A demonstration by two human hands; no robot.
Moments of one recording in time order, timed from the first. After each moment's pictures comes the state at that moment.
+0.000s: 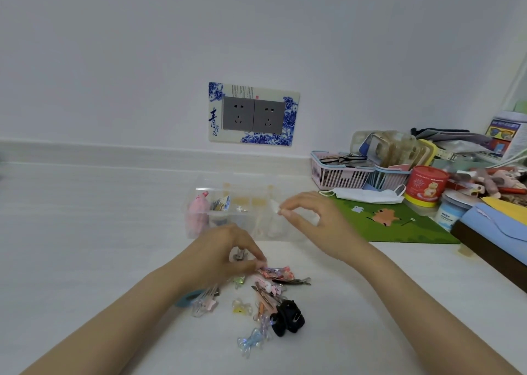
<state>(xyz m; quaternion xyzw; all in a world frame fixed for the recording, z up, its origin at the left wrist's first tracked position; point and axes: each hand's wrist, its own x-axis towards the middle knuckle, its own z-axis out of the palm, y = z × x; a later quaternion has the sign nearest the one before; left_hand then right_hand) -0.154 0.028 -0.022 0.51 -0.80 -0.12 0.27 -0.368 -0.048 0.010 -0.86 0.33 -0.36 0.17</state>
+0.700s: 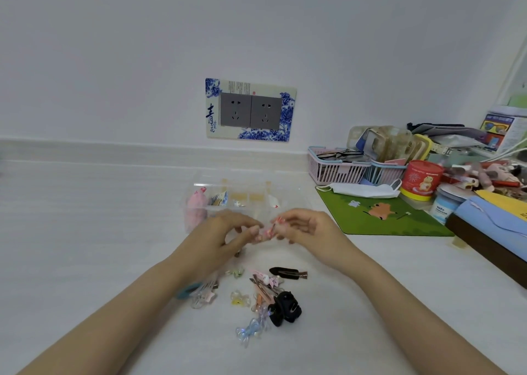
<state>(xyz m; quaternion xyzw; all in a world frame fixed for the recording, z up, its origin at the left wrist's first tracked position) -0.157 0.030 -0.018 0.53 -0.77 -0.13 0.35 -0.366 -0.026 -0.007 -0.77 0.33 -0.35 0.42</state>
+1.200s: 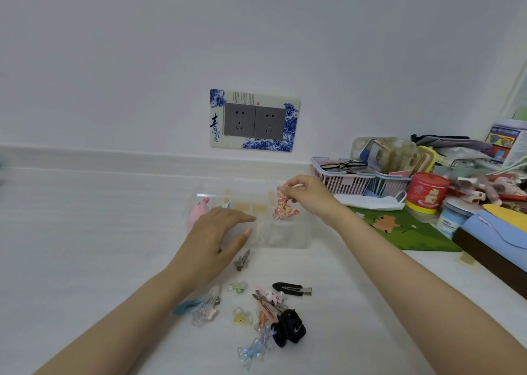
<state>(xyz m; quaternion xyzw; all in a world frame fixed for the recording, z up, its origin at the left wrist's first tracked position) -0.145 0.020 -0.024 0.53 -0.75 -0.01 0.40 -0.334 -0.111 0.038 -0.73 0.47 -0.36 0.35</state>
